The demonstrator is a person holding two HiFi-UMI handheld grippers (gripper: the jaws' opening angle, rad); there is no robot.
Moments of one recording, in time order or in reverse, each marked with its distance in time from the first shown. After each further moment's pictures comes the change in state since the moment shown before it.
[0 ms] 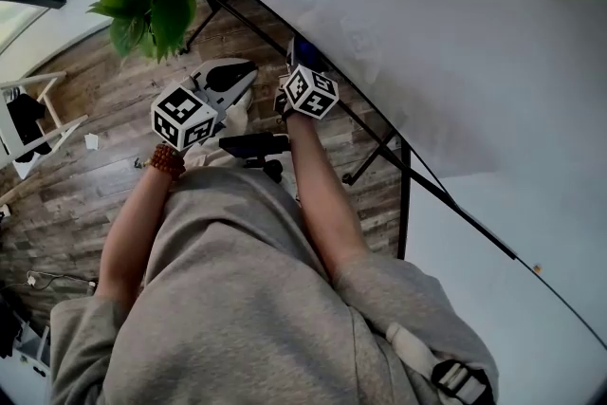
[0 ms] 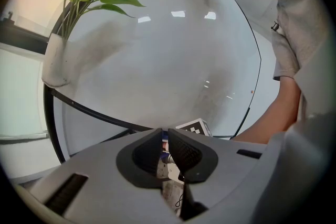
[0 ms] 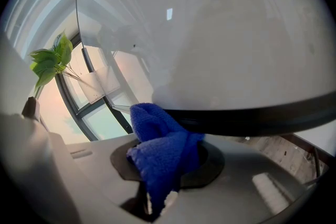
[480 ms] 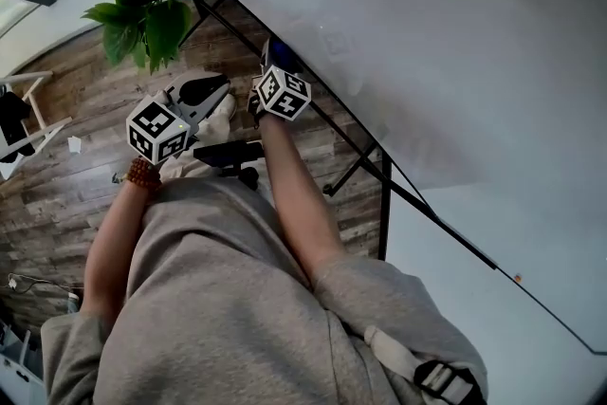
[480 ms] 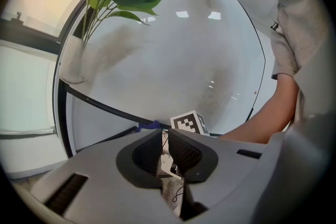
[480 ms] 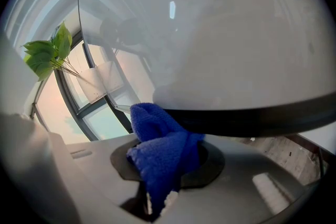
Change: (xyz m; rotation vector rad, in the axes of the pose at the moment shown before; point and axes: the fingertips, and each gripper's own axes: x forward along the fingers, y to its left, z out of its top) left arm -0.026 0.019 -0.013 -0.033 0.009 0.043; right arm 0.030 0.031 -0.003 -0.009 -0.001 0.009
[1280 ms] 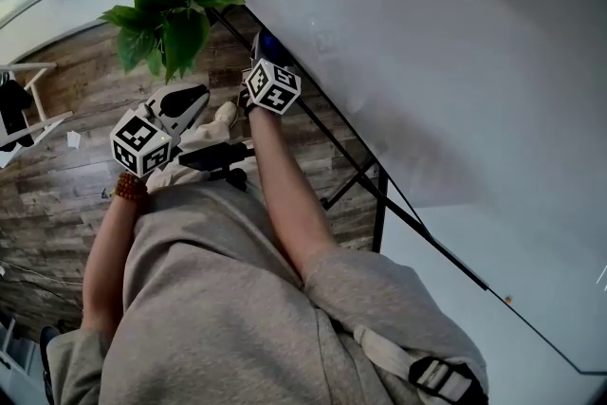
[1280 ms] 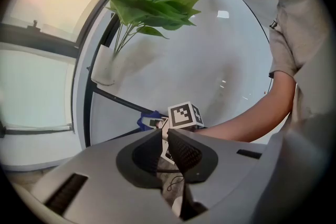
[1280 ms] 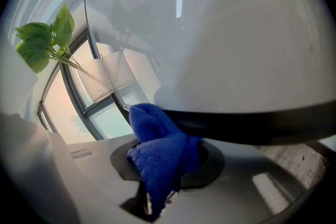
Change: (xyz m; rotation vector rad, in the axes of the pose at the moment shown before) left arm -0.048 0.034 -0.010 -0.034 -0.005 0.126; right arm 0.047 0.053 0.004 -0.028 0.000 0.083
